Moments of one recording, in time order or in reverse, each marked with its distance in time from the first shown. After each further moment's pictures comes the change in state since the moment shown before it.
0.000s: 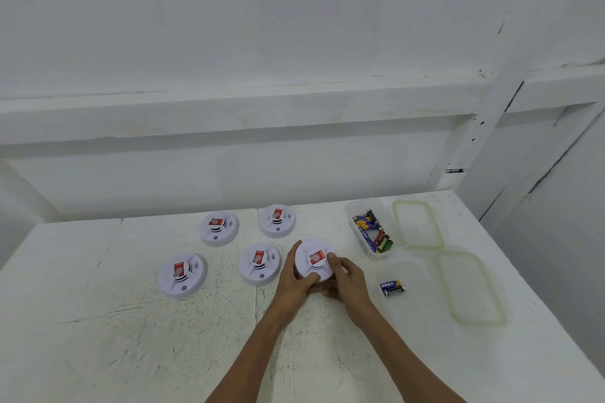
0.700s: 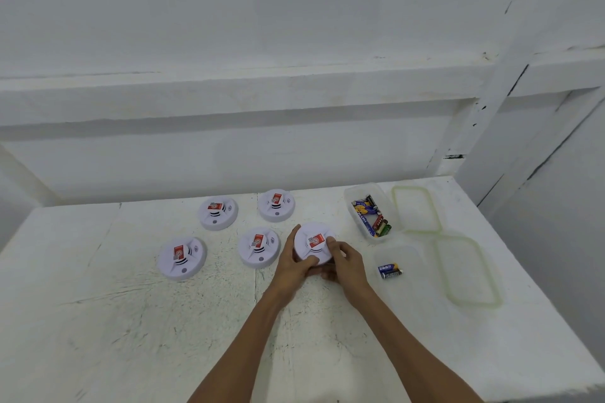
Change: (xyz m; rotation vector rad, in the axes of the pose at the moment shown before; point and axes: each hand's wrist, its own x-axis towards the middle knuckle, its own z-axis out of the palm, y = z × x) left_hand -0.001 0.002 0.000 -0.050 -0.048 -0.025; right_hand 0.001 0.003 0.000 -0.045 0.033 -0.029
